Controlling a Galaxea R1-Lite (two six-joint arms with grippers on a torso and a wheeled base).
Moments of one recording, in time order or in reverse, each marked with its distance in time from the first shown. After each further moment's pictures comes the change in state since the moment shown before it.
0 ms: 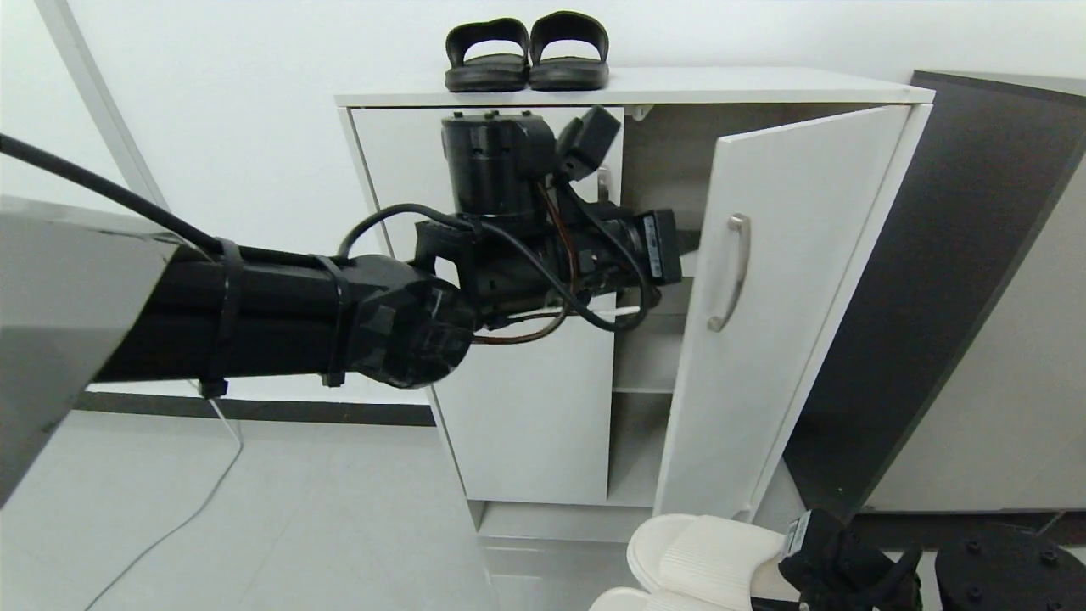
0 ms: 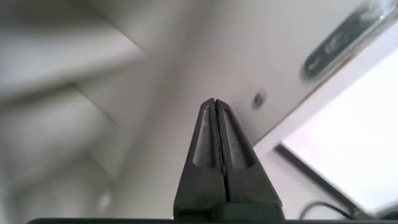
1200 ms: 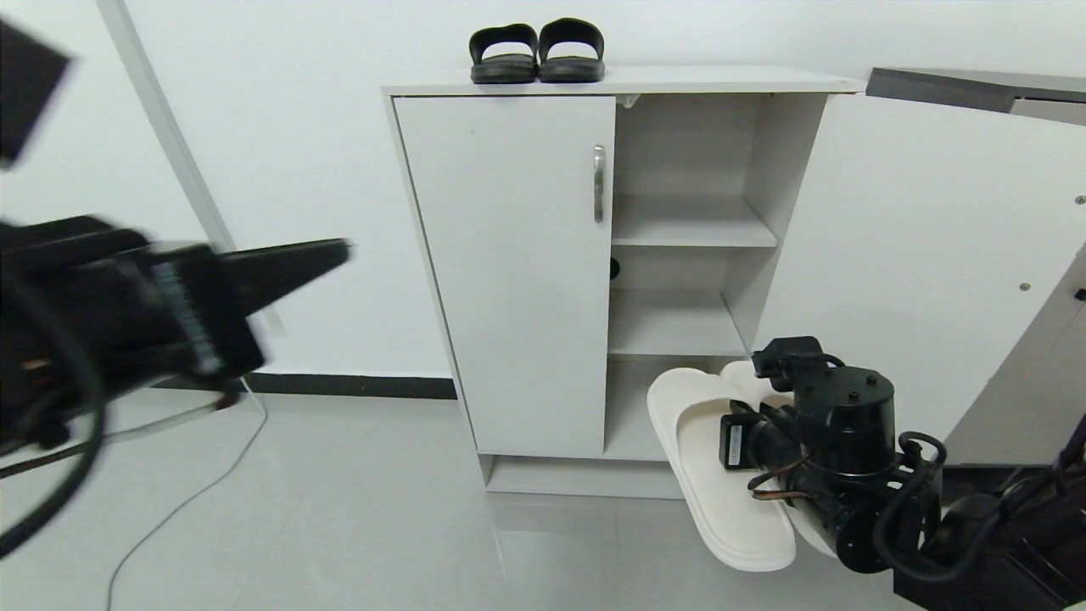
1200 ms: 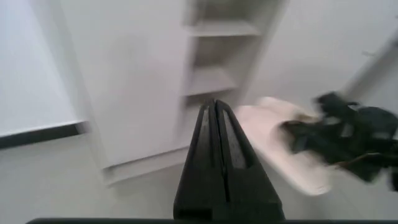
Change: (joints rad) left arm 0.126 -0.900 0.678 0.270 0.583 0.246; right arm -0.252 0.289 -0.422 -0.012 -0.584 0.156
